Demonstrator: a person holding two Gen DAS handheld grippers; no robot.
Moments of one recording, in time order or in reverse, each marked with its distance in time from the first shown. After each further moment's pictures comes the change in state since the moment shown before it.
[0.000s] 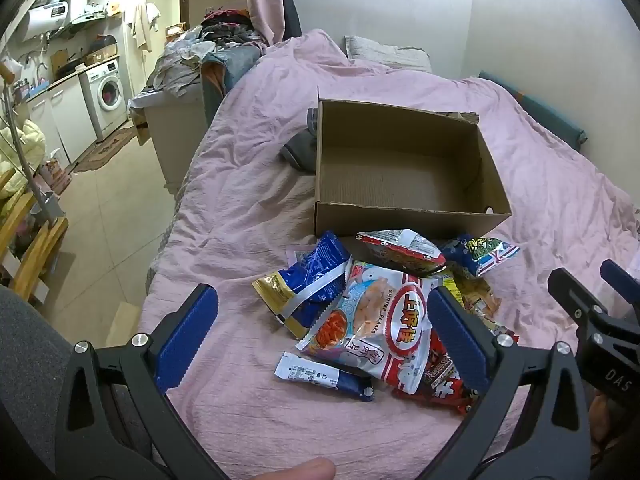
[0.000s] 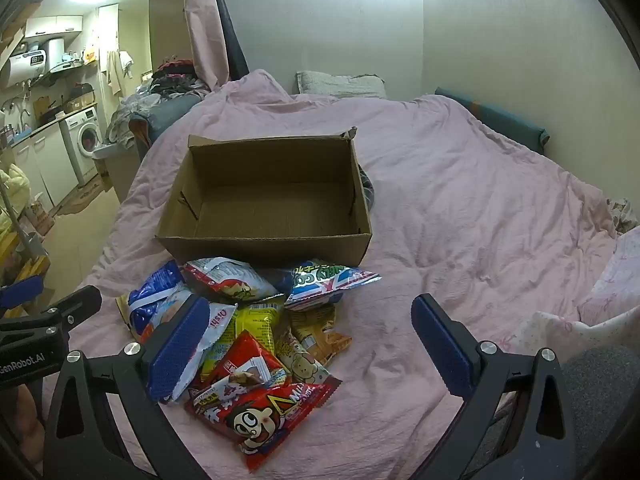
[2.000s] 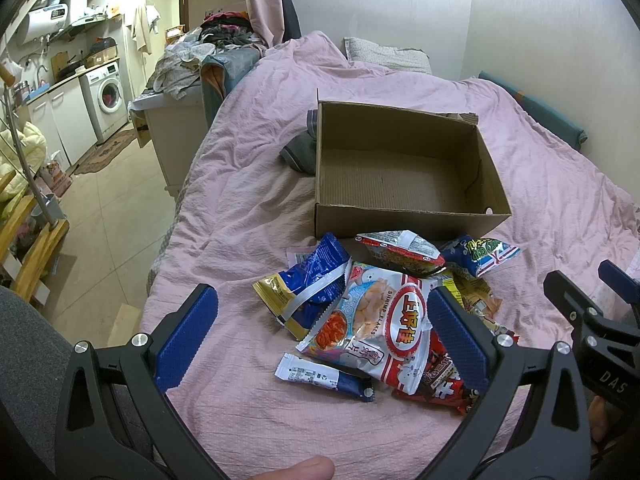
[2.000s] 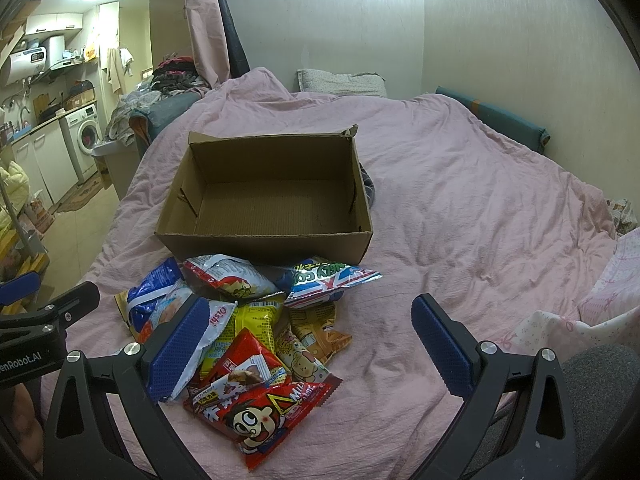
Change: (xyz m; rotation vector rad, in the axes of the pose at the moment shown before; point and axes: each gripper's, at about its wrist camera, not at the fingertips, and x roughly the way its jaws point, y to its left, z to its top) left arm 0.000 0.000 0.000 0.004 -0.008 0.004; right arm 0.001 0.001 -0.001 -0.005 0.001 -0.005
